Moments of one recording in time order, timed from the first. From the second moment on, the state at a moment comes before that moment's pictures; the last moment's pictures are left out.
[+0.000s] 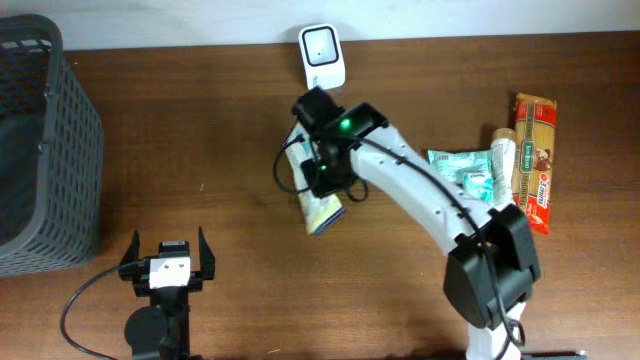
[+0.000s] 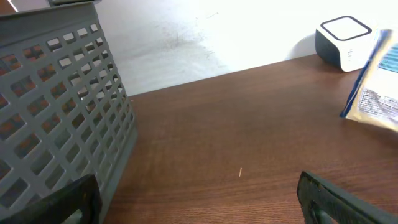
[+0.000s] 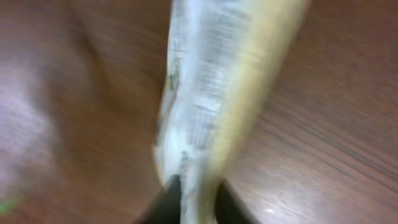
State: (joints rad) left arm 0.11 0.01 0.04 -0.13 -0.03 0.27; right arm 0.63 2.02 1.78 -1.13 -0.08 0.21
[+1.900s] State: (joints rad) left arm 0.11 0.01 0.04 -0.13 -0.03 0.27; right arm 0.58 2.25 2.05 0.33 0.66 -0.63
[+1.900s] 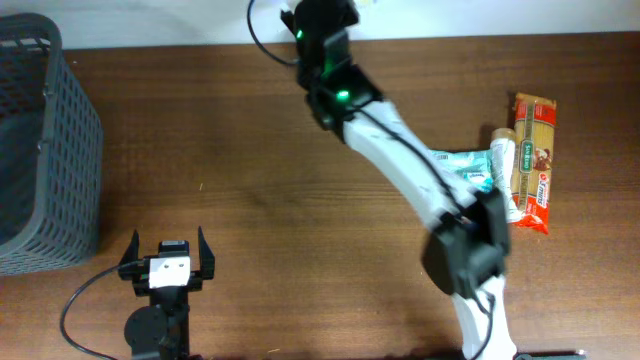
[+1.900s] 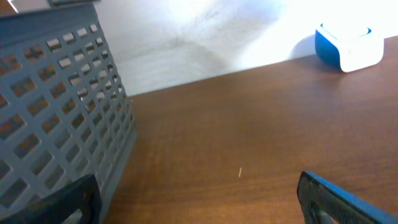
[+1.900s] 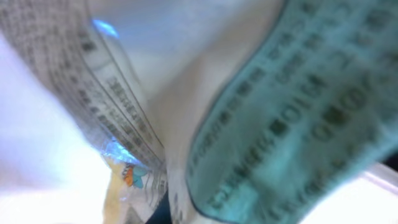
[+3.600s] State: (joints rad) left arm 0.11 0.01 0.04 -0.13 -0.03 0.27; right arm -0.24 1.90 1.95 -1.33 -0.14 0.43
